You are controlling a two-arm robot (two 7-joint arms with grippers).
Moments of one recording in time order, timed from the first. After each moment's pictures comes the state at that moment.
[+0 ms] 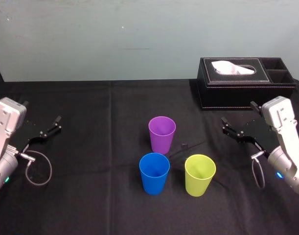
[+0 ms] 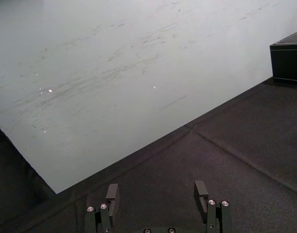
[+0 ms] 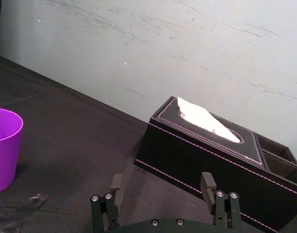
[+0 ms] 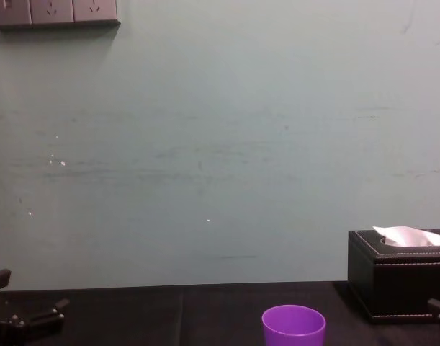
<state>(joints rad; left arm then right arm) -0.20 0.60 0.45 -1.41 -0.25 -0.12 0.03 0.20 0.60 -0.45 -1.41 0.25 -0.12 -0.03</state>
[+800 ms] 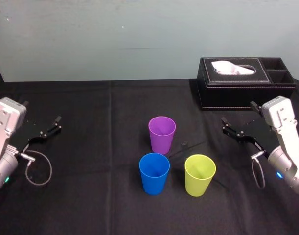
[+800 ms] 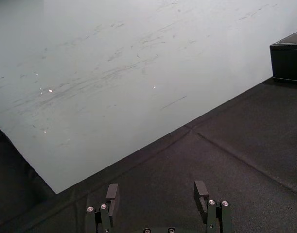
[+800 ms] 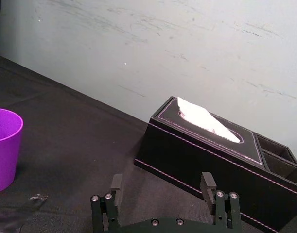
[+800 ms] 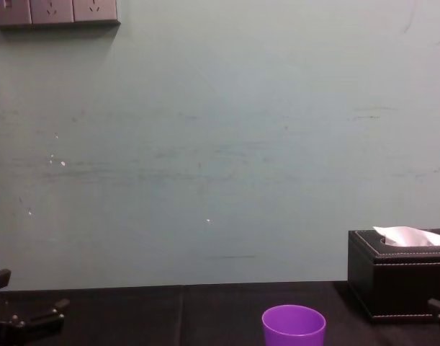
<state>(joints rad) -0.20 0.60 0.45 -1.41 -0.25 -0.12 0.03 0.20 0.60 -0.45 -1.41 0.25 -0.12 -0.03</state>
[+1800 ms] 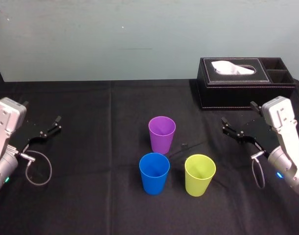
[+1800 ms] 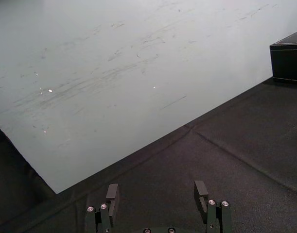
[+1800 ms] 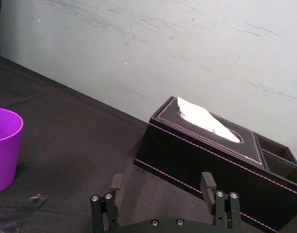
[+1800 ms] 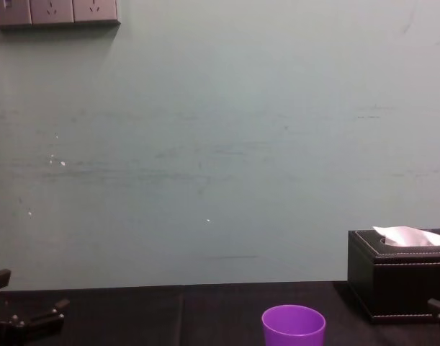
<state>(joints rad) -0.20 0.60 0.45 -1.41 -0.25 -0.12 0.03 0.20 0.60 -0.45 -1.41 0.25 -0.12 -0.03</state>
